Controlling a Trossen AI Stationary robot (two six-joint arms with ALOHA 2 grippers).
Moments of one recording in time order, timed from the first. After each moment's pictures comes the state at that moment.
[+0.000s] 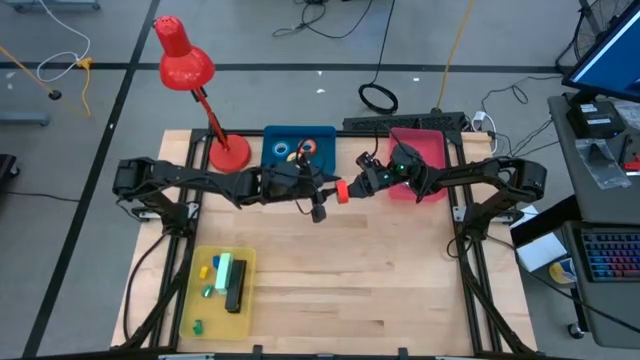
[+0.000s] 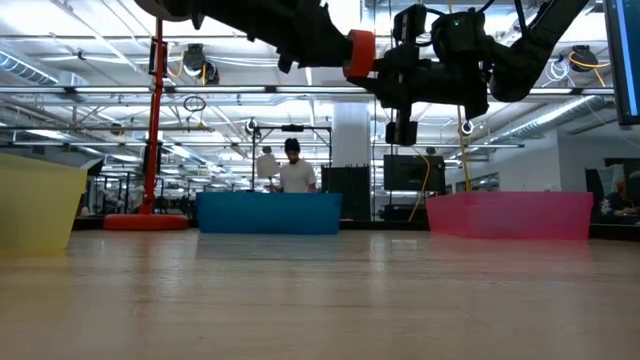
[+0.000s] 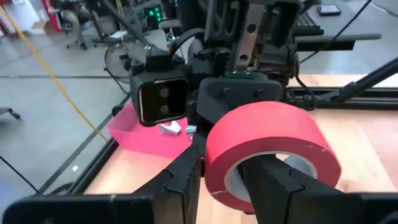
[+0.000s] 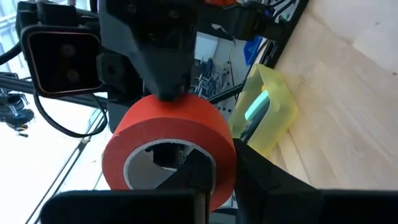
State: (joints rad) left arm 0.07 1.57 1.08 0.25 -0.18 0.08; right arm -0.38 1.53 0.63 0.91 -0.76 1.32
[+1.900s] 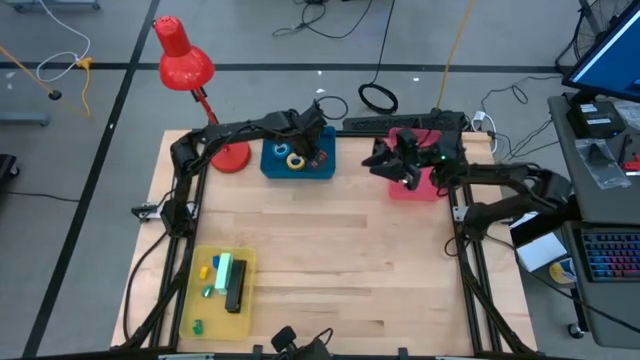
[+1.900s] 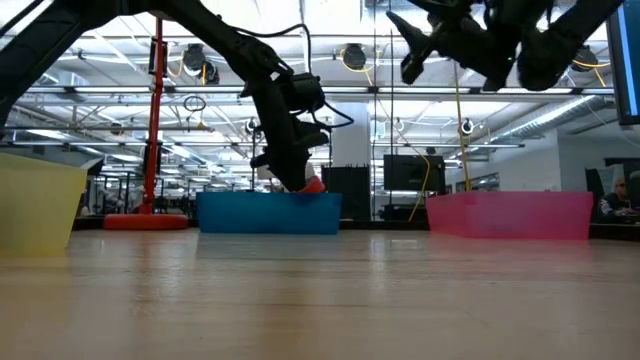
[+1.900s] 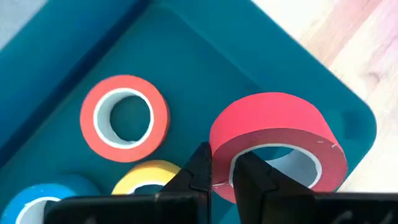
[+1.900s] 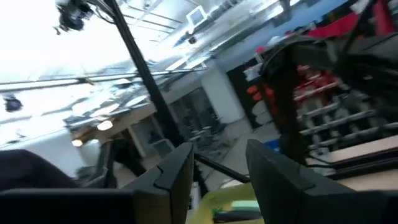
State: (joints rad) left arm 0.55 2.05 1.62 -0.72 0.04 -0.17; right arm -0.56 1.31 0.56 1.26 -0.87 0.84
